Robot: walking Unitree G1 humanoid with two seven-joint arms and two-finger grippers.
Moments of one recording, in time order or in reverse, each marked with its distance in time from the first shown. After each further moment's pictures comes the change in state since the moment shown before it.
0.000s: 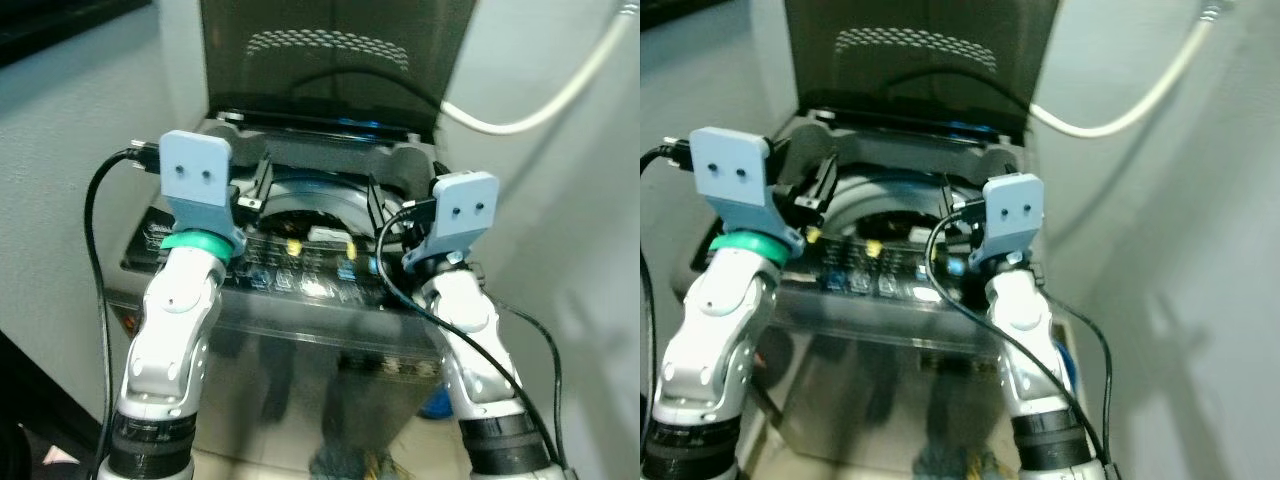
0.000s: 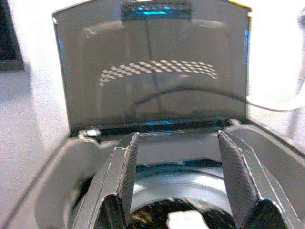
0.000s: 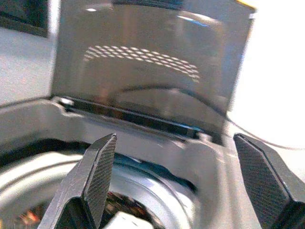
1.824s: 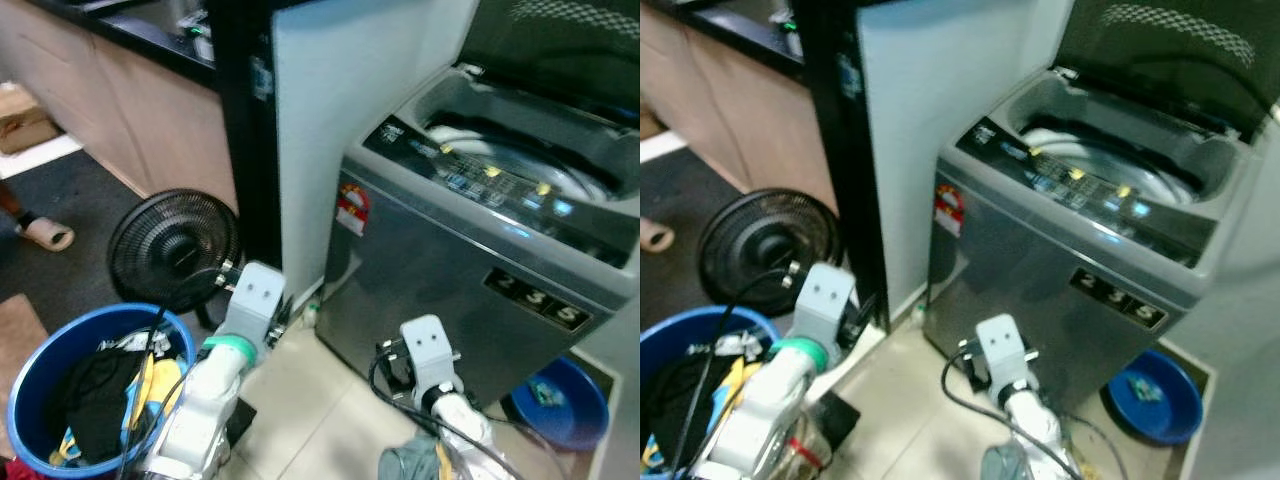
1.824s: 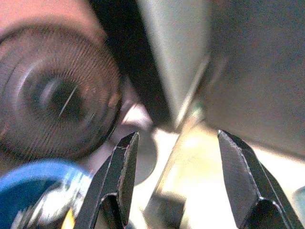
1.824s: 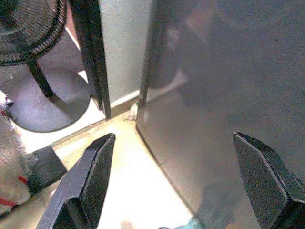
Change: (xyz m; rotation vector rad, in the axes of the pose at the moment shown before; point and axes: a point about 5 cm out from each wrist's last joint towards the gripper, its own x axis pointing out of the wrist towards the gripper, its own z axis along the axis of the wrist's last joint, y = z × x) left arm -0.100 0.005 -0.174 0.159 0.709 -0.063; right arm -0.142 -0.011 -0.167 -0.042 0.763 0.048
